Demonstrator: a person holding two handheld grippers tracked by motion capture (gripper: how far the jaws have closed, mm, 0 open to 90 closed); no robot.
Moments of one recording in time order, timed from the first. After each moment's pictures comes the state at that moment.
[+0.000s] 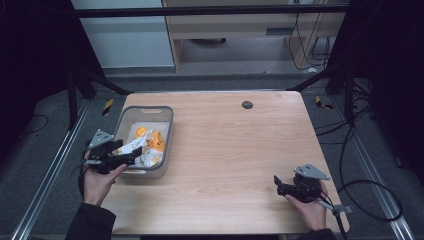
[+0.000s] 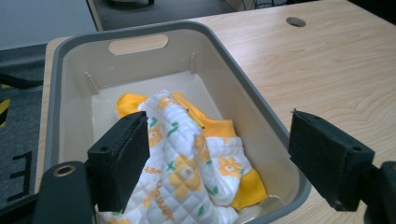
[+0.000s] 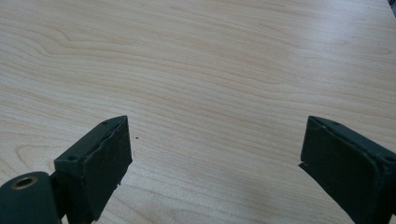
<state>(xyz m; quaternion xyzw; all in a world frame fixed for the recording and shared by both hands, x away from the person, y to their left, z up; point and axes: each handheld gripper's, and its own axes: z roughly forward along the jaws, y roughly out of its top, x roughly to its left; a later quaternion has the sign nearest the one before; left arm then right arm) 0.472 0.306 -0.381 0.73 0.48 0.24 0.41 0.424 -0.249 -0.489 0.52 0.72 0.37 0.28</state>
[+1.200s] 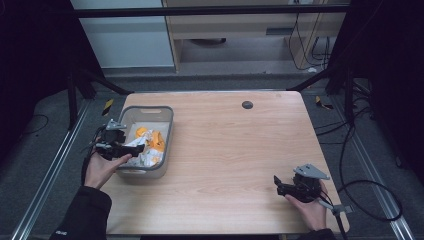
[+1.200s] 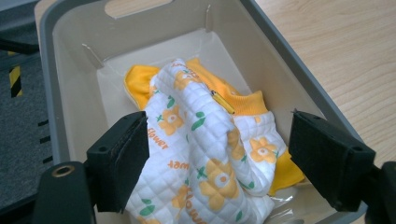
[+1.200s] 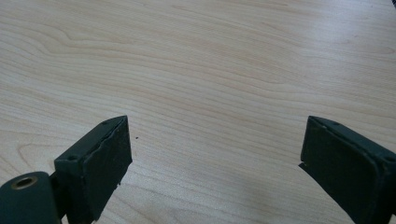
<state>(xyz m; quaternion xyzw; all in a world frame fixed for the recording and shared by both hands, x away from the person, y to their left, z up) 0.516 0.300 -0.381 0.80 0.49 0.20 0.30 0.424 -0.249 -0.489 0.51 0.72 0.38 0.28</state>
